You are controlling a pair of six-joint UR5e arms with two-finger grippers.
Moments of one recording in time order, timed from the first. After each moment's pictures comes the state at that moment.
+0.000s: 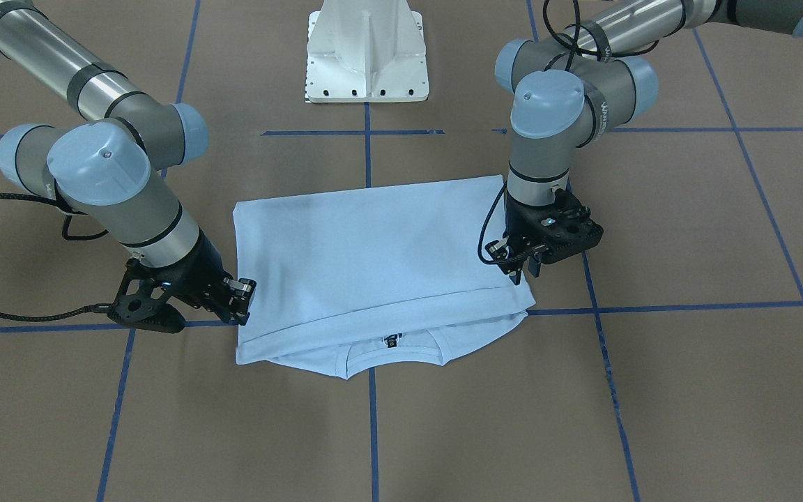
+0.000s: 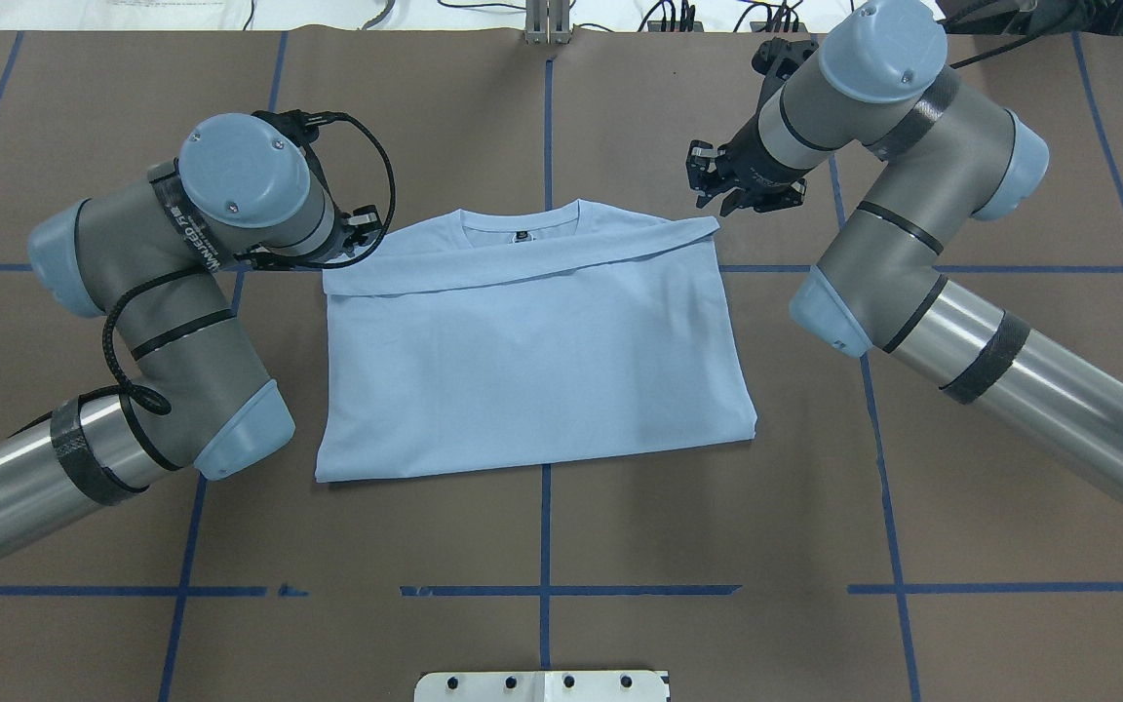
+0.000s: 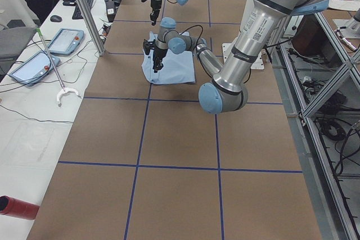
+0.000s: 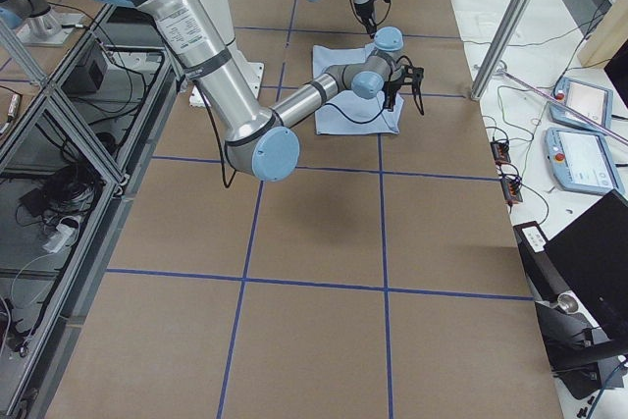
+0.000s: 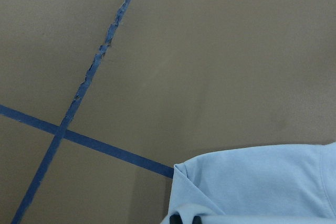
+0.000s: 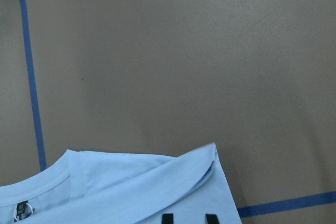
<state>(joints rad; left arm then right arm) -0.69 -2.15 -1.65 -1.63 -1.70 -1.43 0.84 -0.95 1.46 -1.19 2.04 1.31</state>
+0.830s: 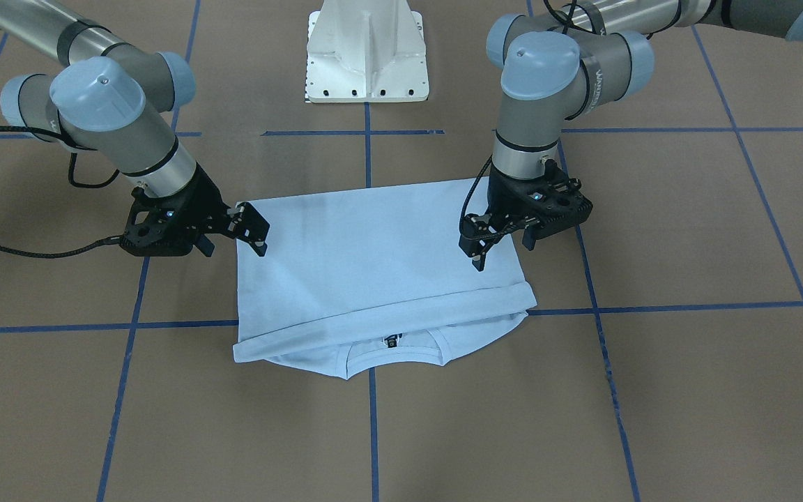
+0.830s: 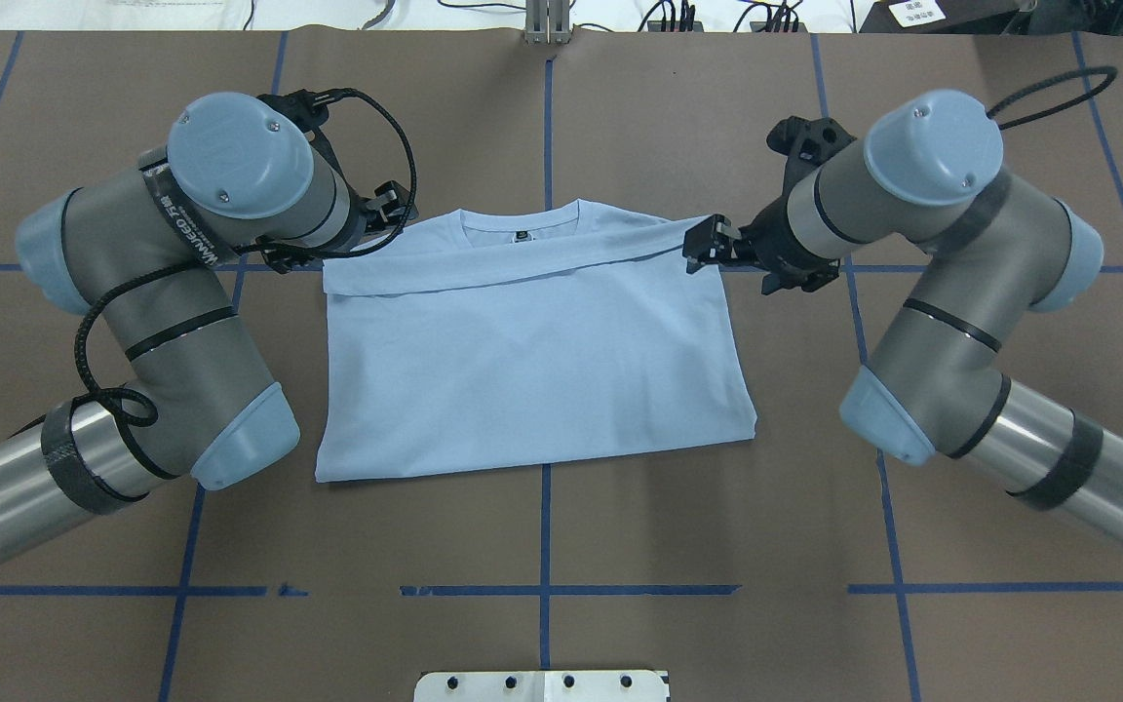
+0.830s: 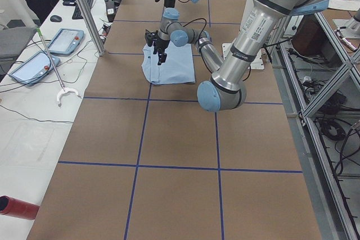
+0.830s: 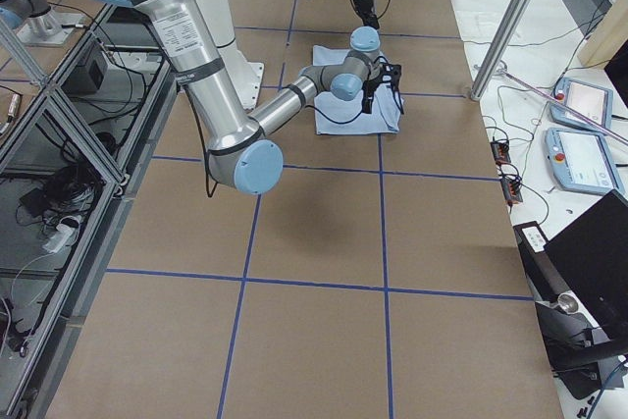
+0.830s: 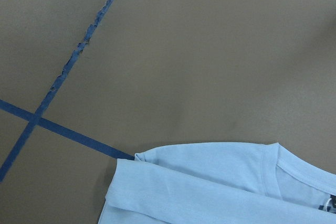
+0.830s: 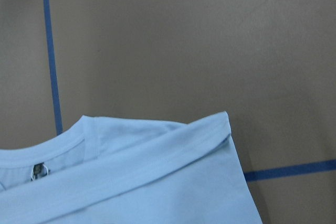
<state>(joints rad) -0.68 -2.17 -1.75 -1.62 -1.72 -1.53 0.72 -1.19 1.75 -1.19 2.03 1.32</state>
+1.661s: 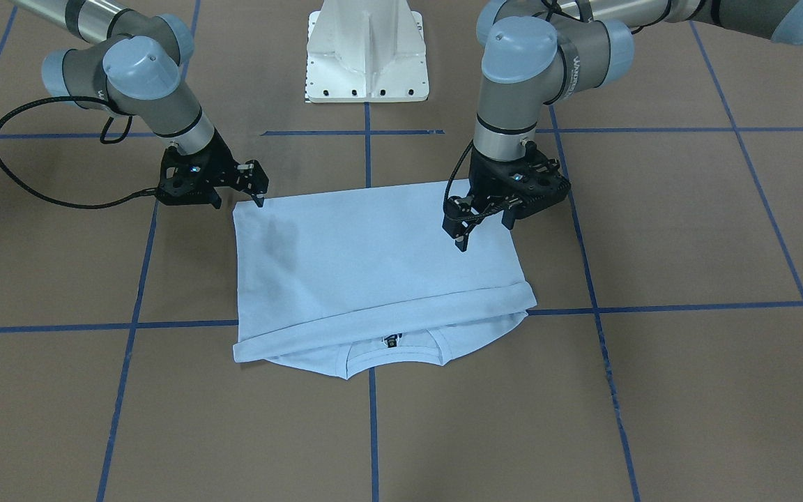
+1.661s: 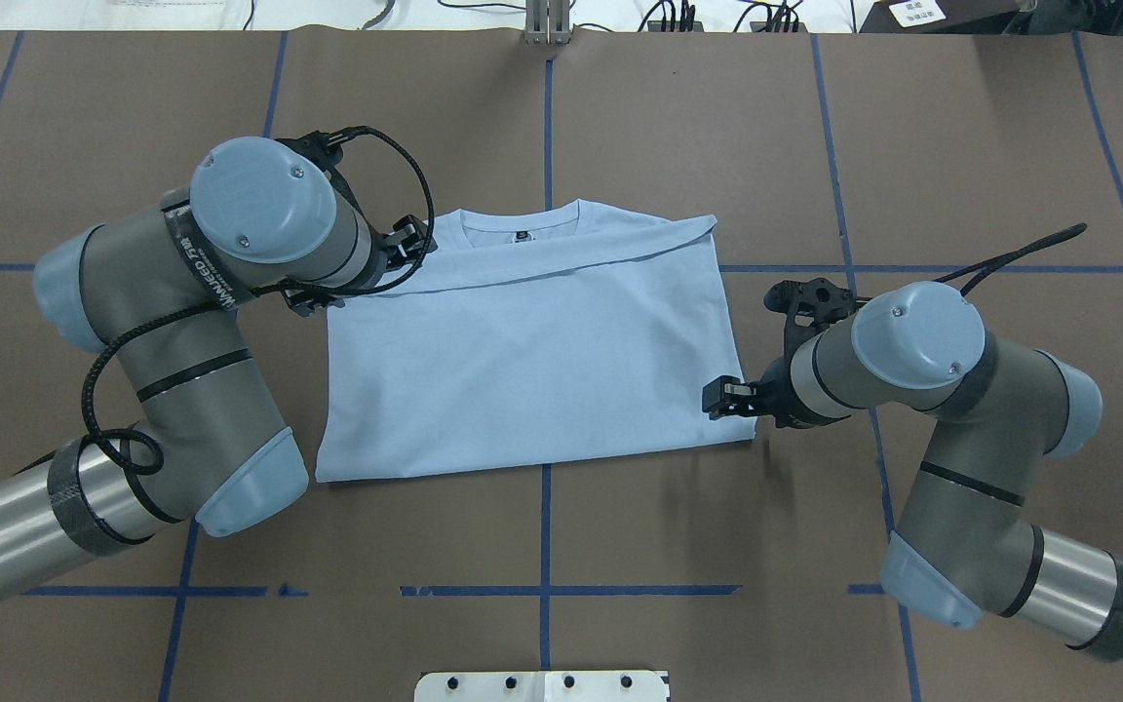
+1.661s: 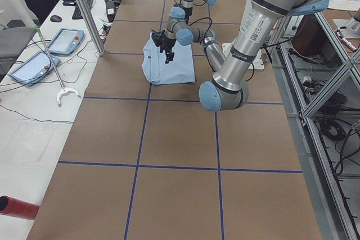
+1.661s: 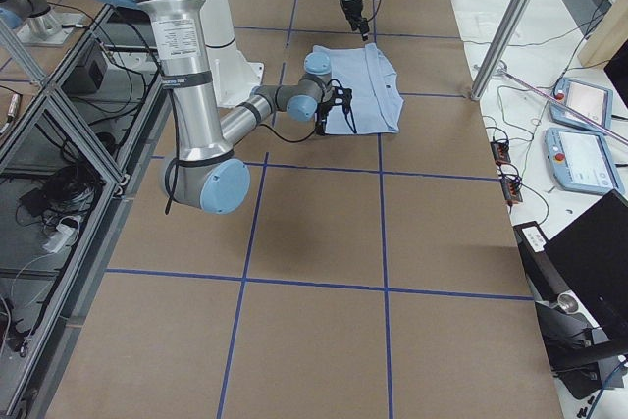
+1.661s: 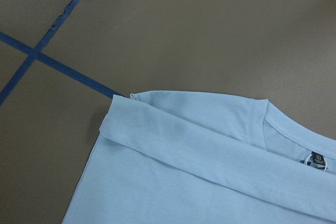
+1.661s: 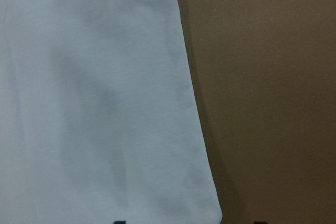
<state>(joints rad) -0.63 -2.16 -1.78 -1.59 -1.71 -1.62 0.53 -1.32 1.82 -1.19 1.92 1.32</state>
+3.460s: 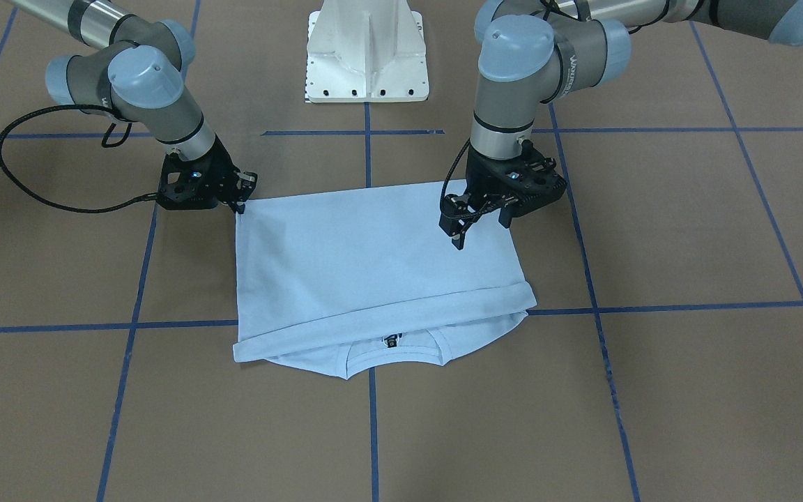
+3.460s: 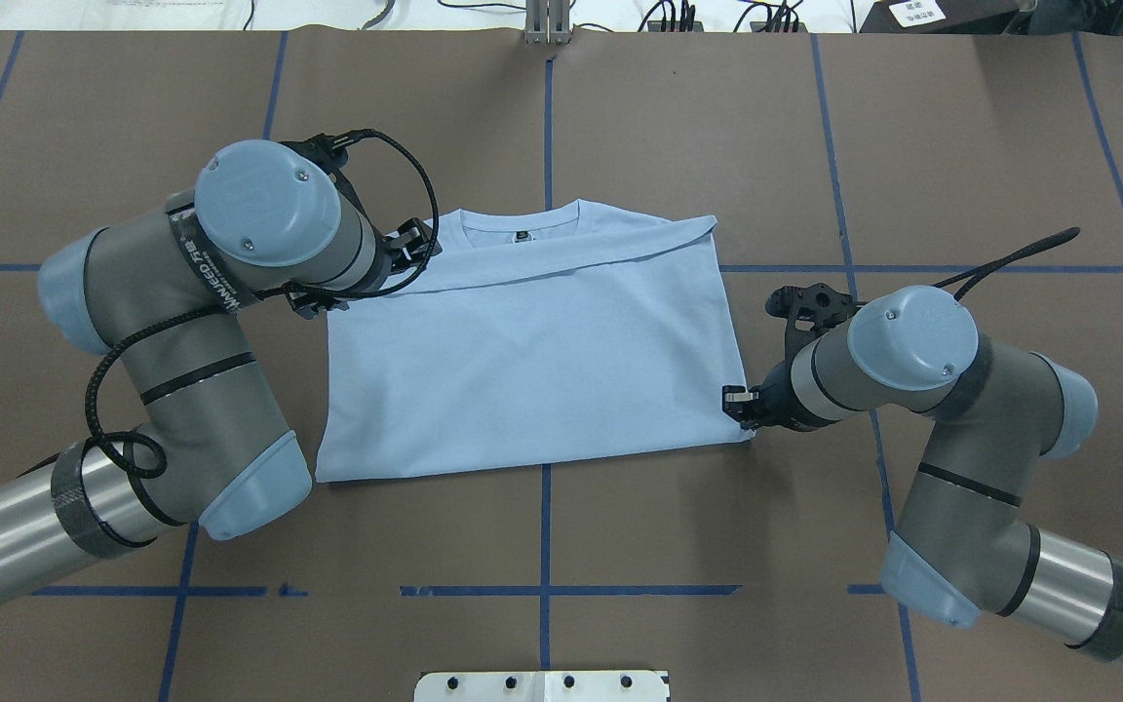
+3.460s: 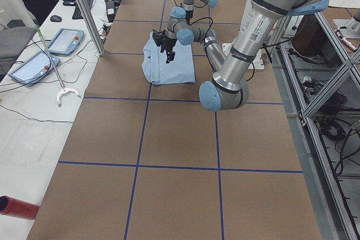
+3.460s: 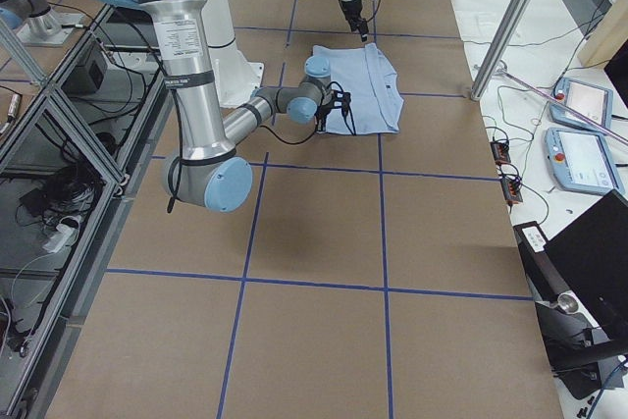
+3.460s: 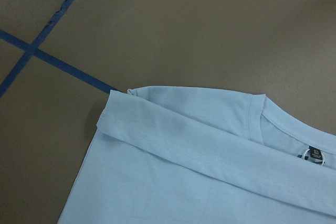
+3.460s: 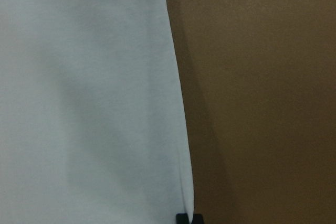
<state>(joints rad) -0.62 -2.17 -1.78 -1.59 -1.71 -1.62 0.53 -1.34 1.82 -1.19 1.93 1.32</state>
